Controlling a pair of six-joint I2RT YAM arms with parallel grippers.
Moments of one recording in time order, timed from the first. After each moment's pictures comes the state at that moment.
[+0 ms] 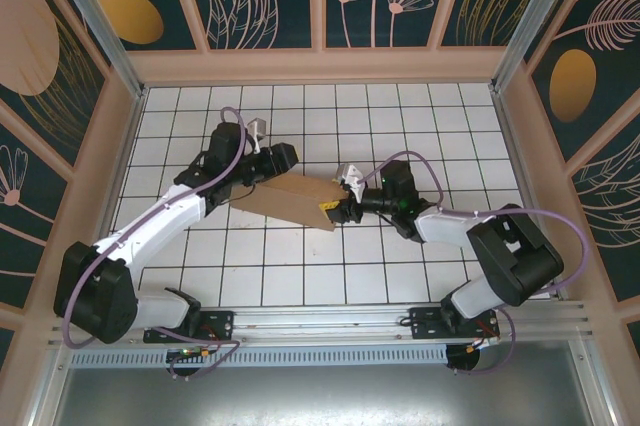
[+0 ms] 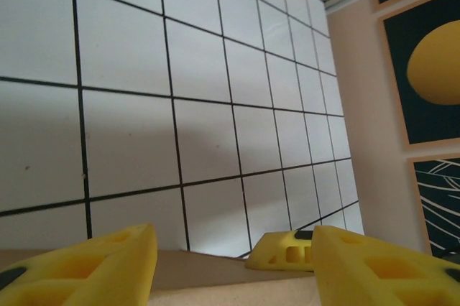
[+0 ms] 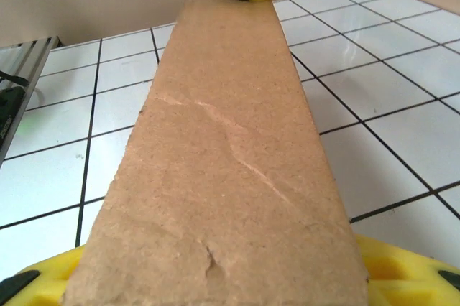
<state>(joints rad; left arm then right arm) -0.47 1.32 0.91 -0.14 0.36 -0.82 0.58 1.50 0.55 0.59 -0.72 -0.18</state>
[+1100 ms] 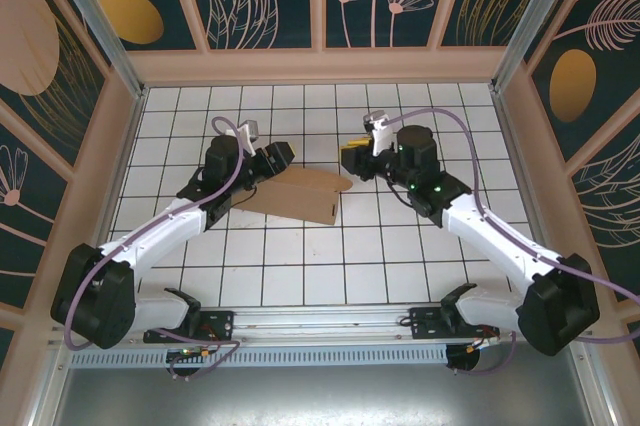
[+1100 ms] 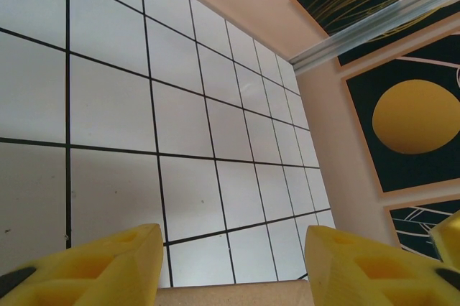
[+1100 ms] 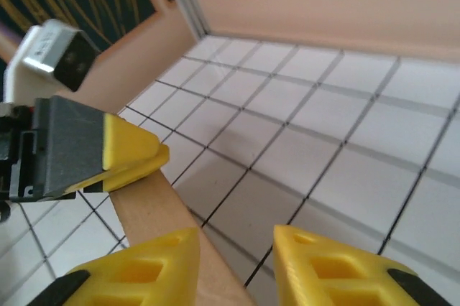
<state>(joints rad) -0.47 1.30 0.75 0.18 0.28 -0.89 0.57 1.20 0.89 -0.03 -0.29 0.29</state>
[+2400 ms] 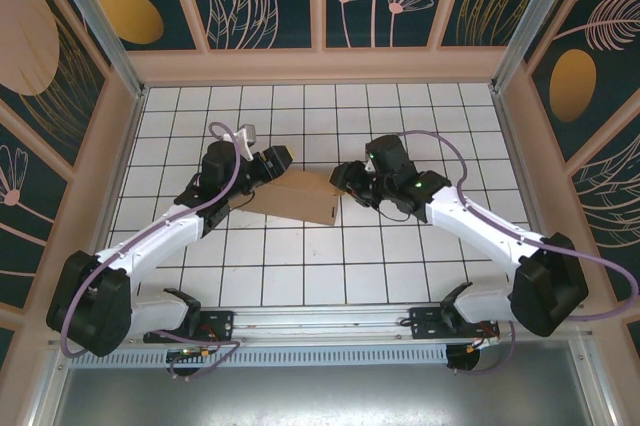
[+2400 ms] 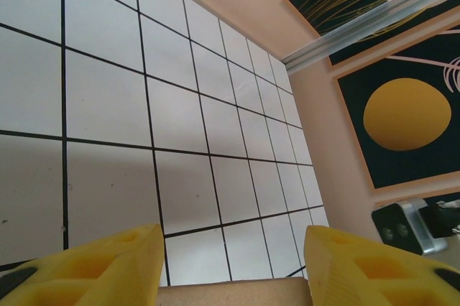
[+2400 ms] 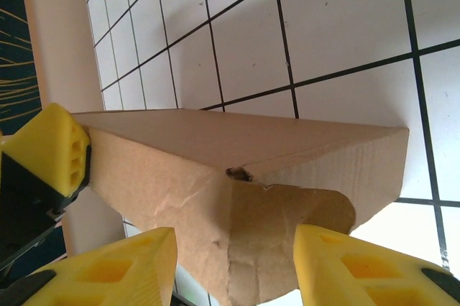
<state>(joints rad) -0.47 1.26 0.70 0.21 0.29 -0.90 0.68 1.32 0.93 -0.33 -0.28 1.08</state>
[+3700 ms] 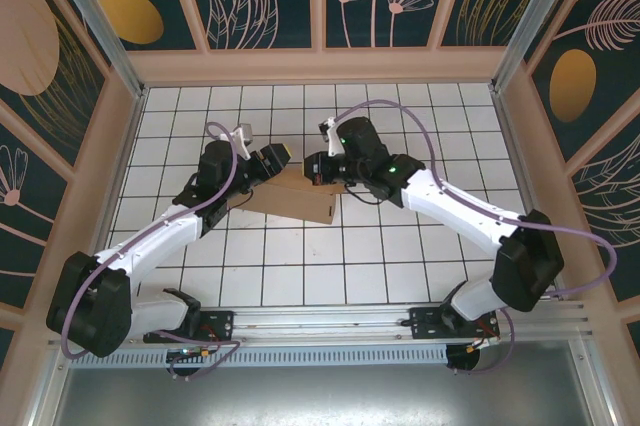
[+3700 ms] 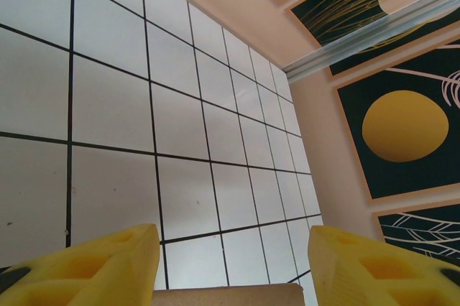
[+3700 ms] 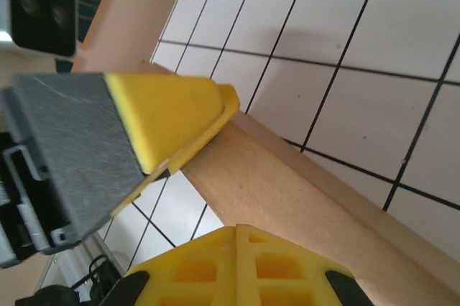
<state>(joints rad) -0.46 1.25 0.70 0.21 0.28 -0.92 0.79 1.48 1.17 -0.26 -0.29 0.62</state>
